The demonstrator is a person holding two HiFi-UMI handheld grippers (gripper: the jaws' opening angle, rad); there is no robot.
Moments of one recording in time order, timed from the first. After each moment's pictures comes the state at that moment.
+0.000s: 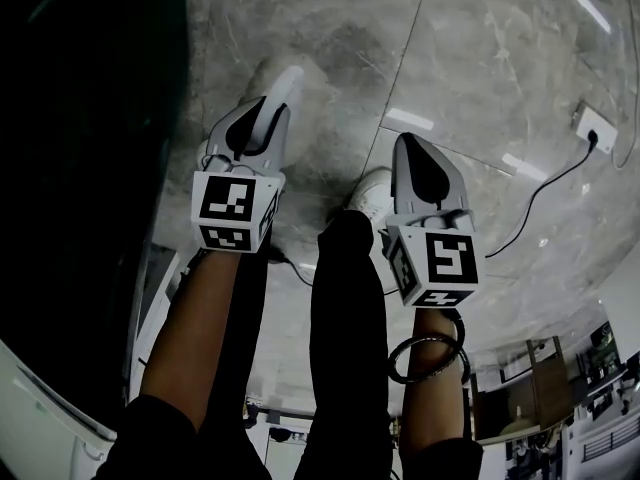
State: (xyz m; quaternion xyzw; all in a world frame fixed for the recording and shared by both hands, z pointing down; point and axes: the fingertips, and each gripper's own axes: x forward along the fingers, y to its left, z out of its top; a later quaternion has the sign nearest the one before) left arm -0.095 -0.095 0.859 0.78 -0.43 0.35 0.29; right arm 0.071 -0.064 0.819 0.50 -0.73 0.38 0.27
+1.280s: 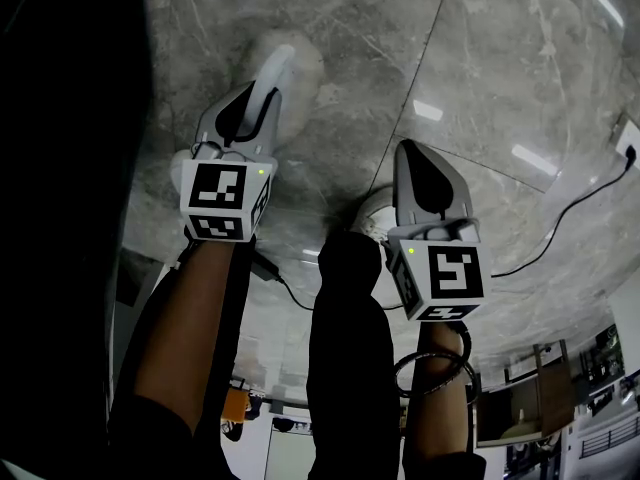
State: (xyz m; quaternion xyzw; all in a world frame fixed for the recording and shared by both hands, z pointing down) left arm -0.107 -0.085 0.991 0.77 -0.43 0.36 0.29; right arm 0.063 -0.031 0.938 0.47 -0.73 0.40 0.29
